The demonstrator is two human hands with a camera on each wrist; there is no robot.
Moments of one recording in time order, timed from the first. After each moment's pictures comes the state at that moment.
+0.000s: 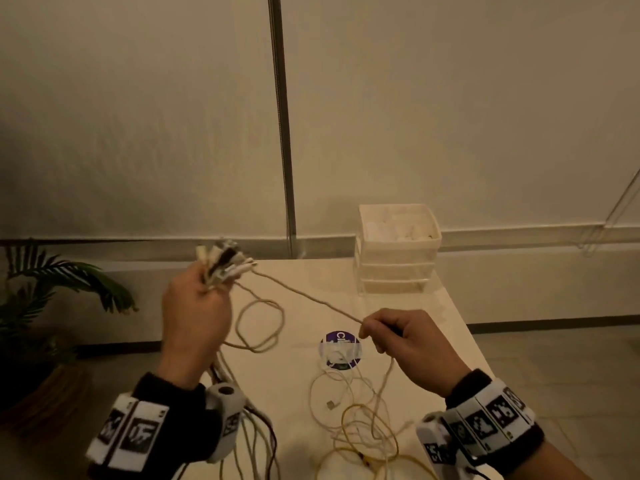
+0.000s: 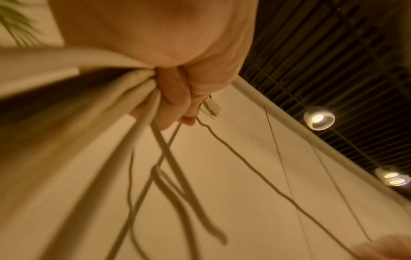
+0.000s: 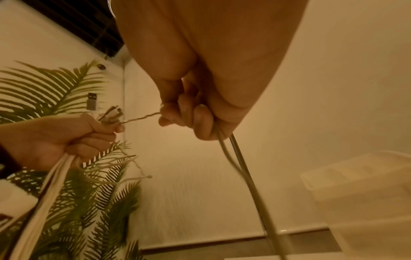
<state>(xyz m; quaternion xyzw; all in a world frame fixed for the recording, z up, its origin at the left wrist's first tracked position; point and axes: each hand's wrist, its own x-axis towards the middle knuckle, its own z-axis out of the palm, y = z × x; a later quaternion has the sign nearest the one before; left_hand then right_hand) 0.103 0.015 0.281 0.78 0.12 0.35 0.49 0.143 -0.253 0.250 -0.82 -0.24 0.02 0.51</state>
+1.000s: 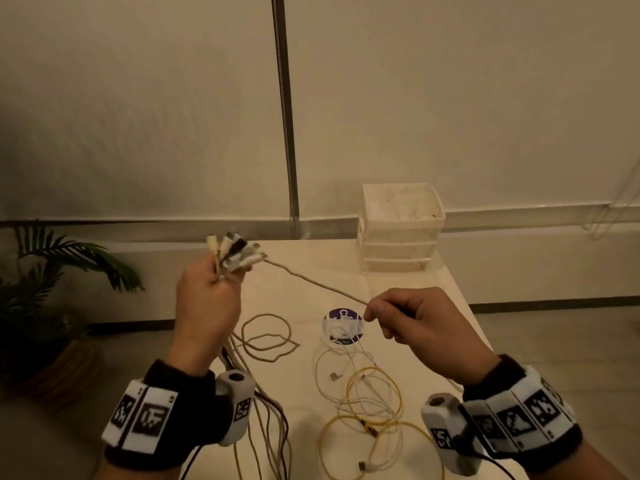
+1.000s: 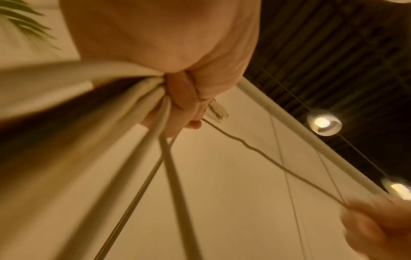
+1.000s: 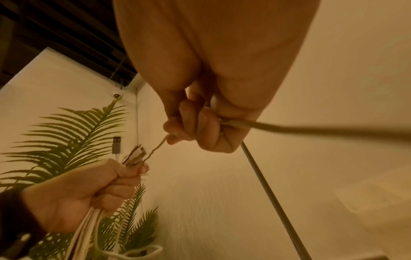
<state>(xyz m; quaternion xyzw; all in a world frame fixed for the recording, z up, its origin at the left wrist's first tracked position) 0.085 0.010 0.270 0.77 0.10 0.28 0.57 0.111 -0.260 0.273 -0.81 -0.24 0.05 0.53</state>
